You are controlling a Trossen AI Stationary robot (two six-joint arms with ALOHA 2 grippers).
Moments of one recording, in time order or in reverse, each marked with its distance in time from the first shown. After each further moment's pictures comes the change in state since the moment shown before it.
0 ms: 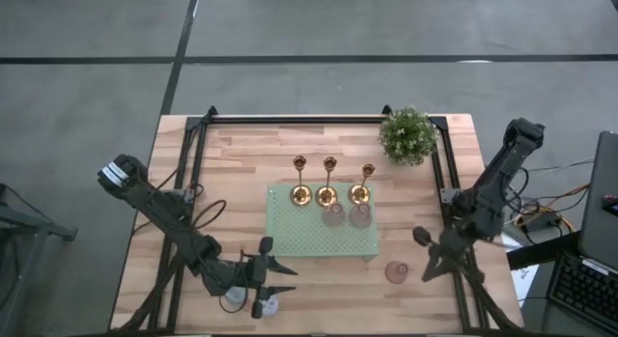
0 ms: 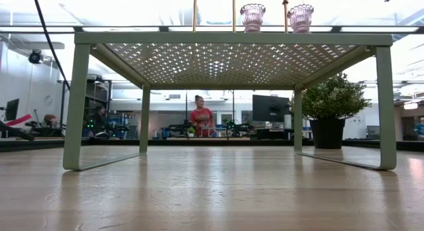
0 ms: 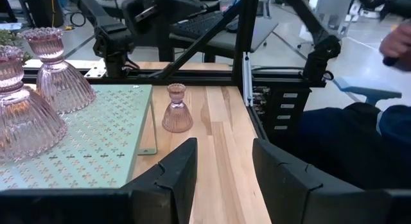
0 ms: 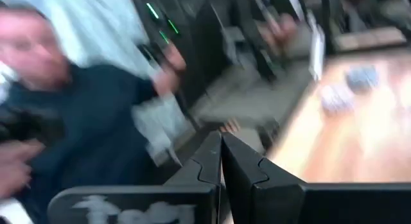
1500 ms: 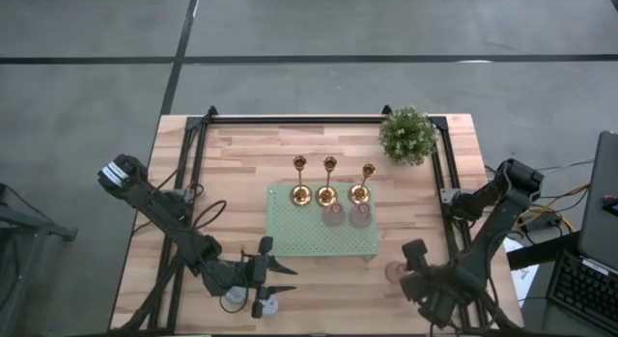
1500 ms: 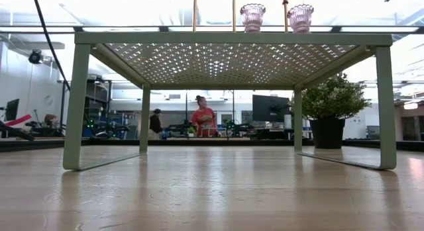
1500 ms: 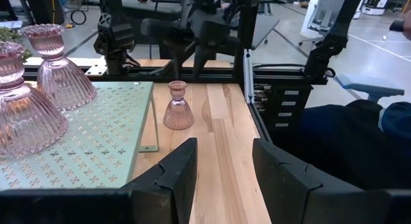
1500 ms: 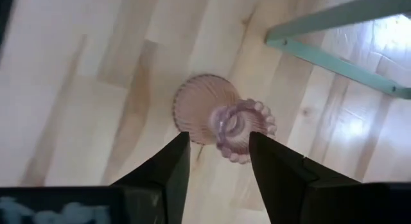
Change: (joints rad) left arm 0.002 0.000 -0.002 -0.010 0.000 -0.004; right arm 0.028 0.920 0.850 -1.365 0.101 0.204
